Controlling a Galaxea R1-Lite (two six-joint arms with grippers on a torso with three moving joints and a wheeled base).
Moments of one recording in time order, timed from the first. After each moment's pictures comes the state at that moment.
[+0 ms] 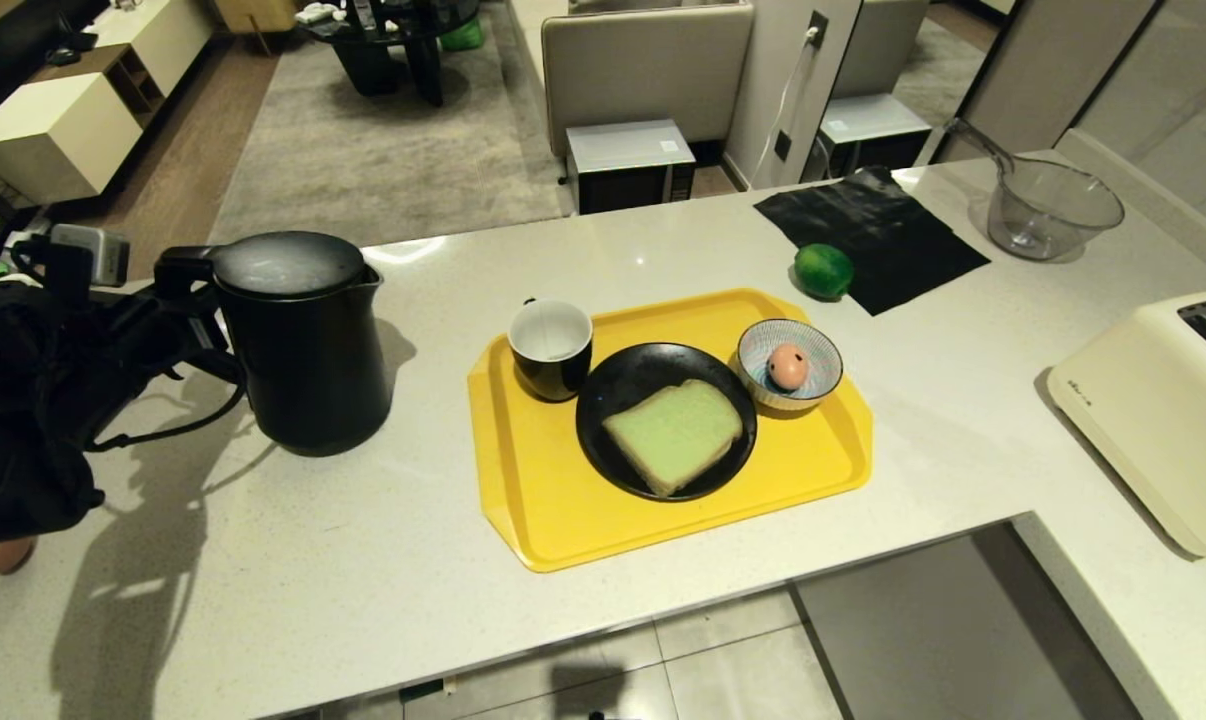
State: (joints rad) left arm 0.27 2.00 -1.02 -1.29 -0.33 0.09; right arm 0.00 0.00 0.00 -0.07 -0.03 0.04
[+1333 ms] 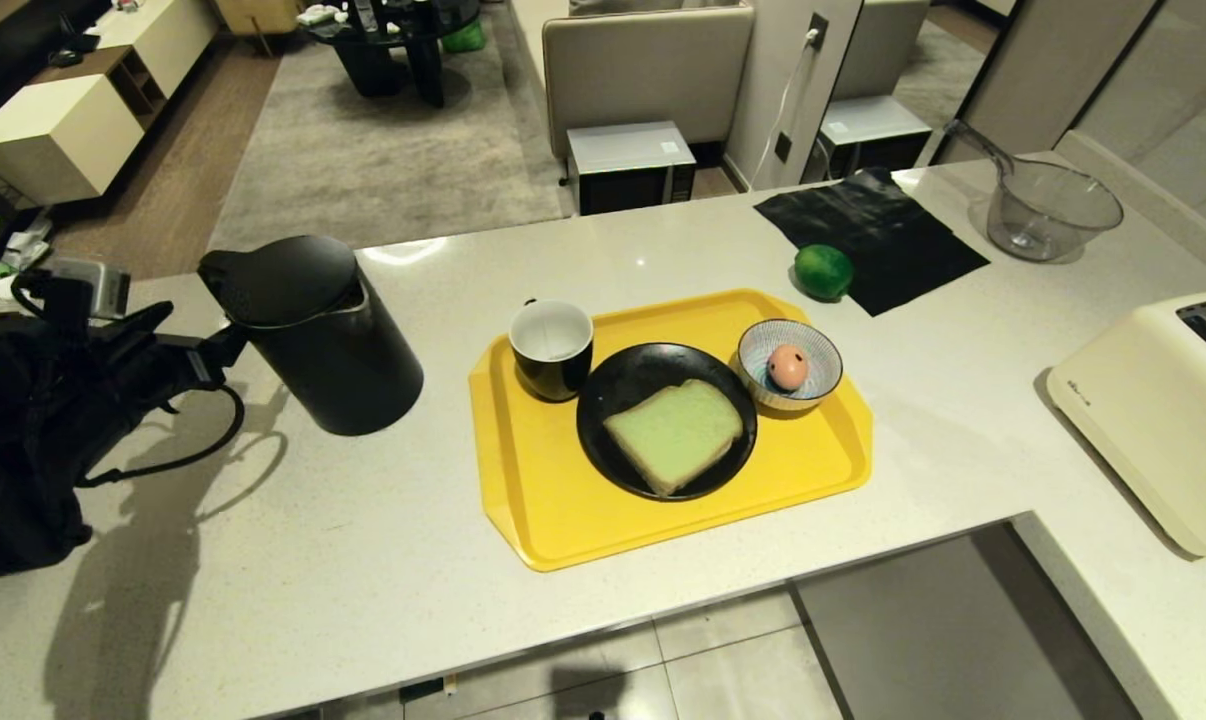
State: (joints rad) left arm 0.27 1.97 -0.87 -1.30 -0.33 0.10; right arm 0.00 0.00 0.00 -0.07 -0.03 0.04
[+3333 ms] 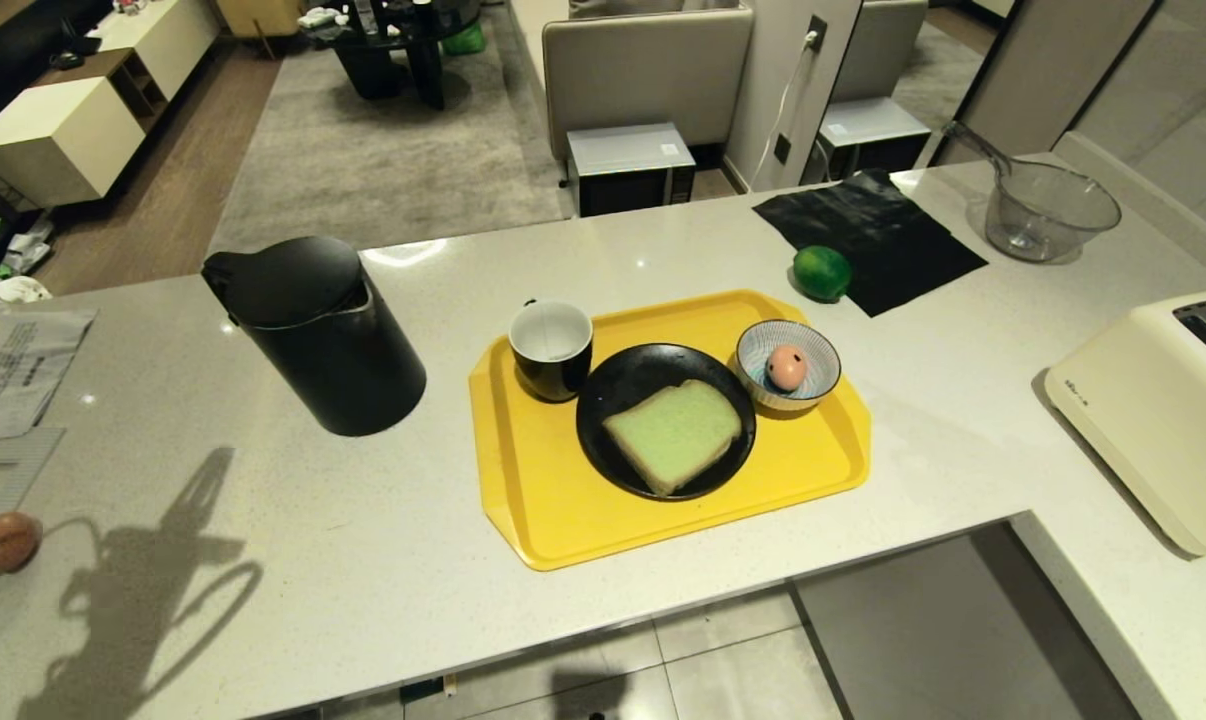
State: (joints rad) left arm 0.26 1.03 -0.44 -1.31 -0.34 -0.16; right arm 0.00 0.00 0.00 -0.07 -0.03 0.05
